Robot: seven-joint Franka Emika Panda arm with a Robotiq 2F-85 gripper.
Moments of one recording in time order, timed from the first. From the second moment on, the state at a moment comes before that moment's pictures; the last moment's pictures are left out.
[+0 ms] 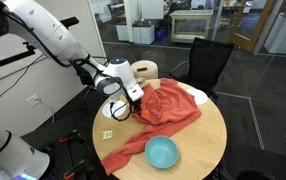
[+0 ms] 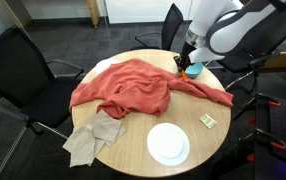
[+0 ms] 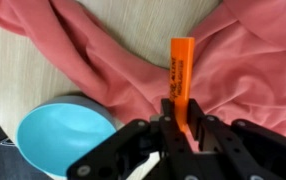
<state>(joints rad) 0.24 0.36 -0.31 -2.31 0.10 2.83 0.64</state>
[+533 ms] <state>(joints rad) 0.05 0.34 -0.34 -2.31 0.10 2.83 0.63</state>
